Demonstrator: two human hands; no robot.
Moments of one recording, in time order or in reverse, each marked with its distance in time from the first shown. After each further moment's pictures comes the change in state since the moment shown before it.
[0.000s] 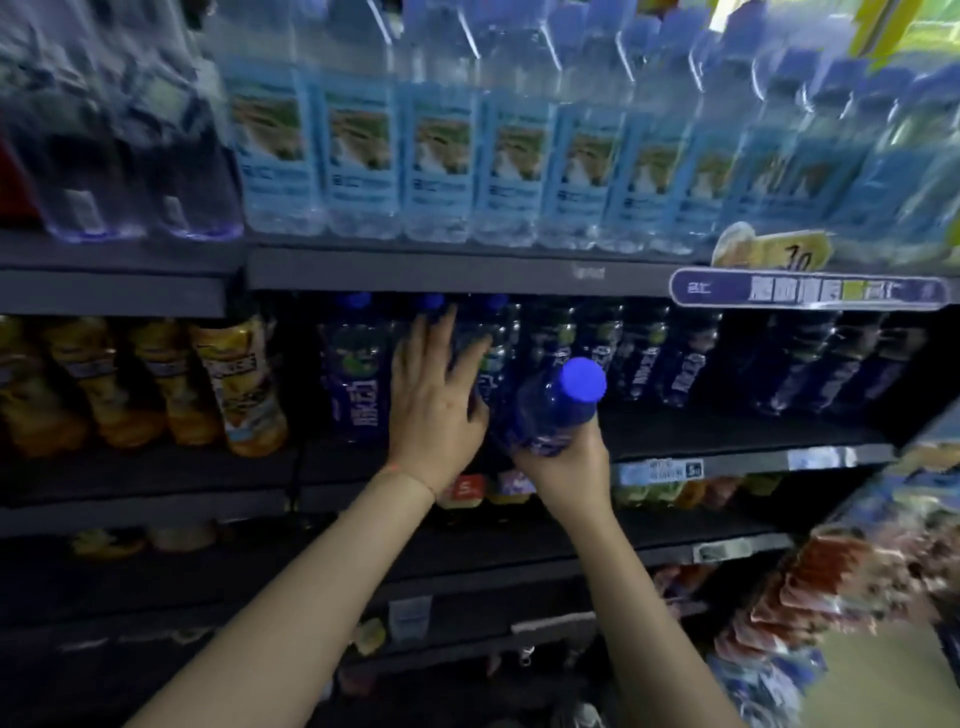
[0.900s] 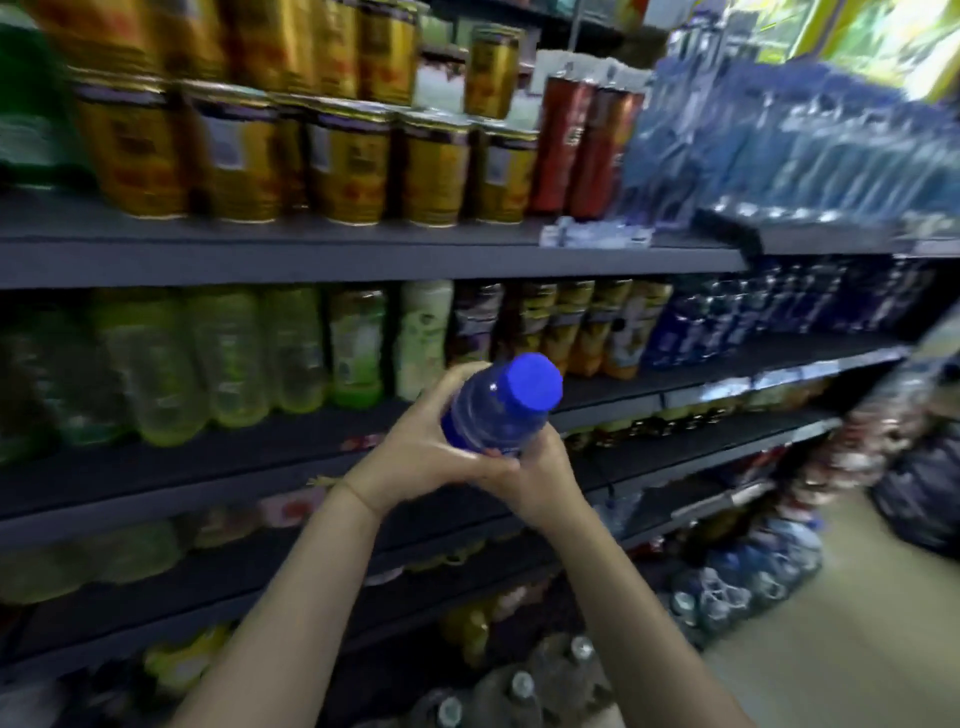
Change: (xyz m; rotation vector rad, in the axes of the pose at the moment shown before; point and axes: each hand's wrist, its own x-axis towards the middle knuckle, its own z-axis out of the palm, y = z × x) left_hand -0.174 -0.477 -0.373 -1.216 -0.612 -0.154; right_hand -0.309 -0.314 0.470 0.122 -0.133 0.002
